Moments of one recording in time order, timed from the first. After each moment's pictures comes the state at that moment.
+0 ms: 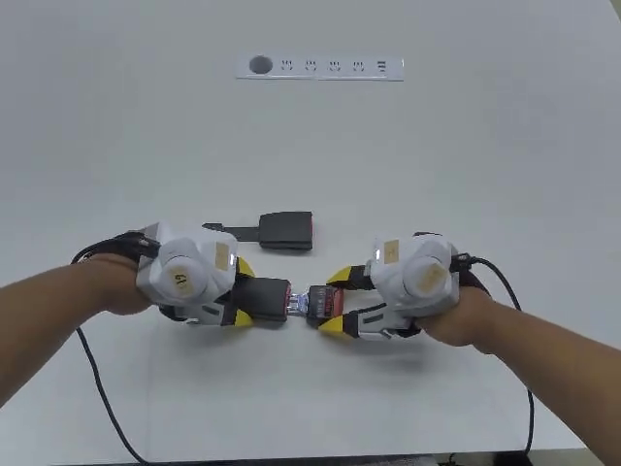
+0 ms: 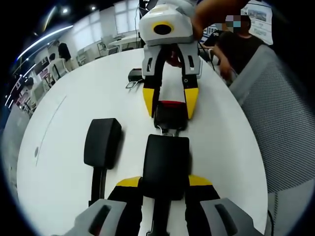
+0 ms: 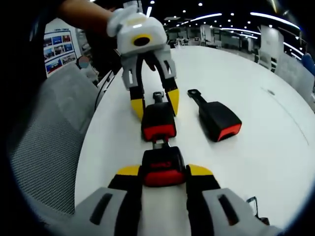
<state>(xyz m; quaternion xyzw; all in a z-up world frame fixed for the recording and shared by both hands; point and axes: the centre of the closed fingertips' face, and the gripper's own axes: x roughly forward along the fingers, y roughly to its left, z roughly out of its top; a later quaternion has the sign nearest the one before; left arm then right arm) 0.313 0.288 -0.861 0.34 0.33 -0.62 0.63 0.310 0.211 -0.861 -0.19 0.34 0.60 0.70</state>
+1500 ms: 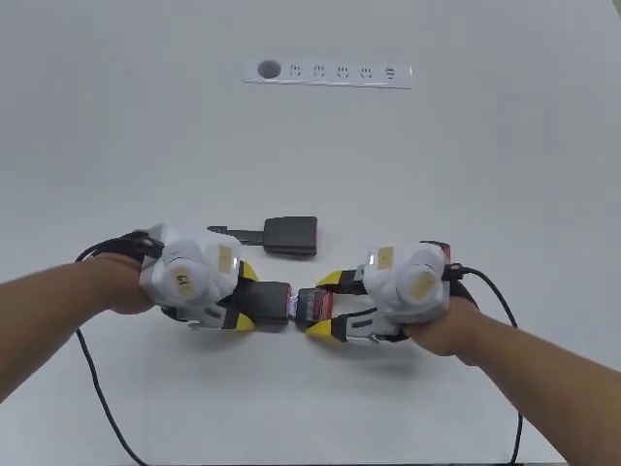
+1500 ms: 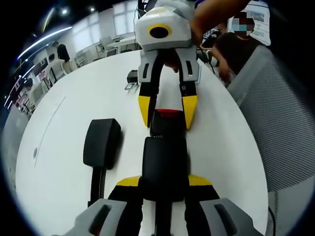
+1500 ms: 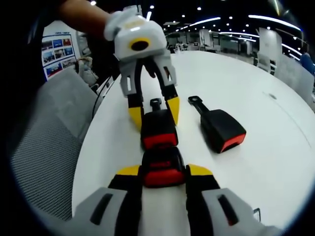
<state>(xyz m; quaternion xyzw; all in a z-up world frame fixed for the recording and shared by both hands) 0.314 0.290 -0.860 0.32 0.32 -0.63 0.63 0.307 0.231 -0.858 -0.18 0.32 0.61 0.71</state>
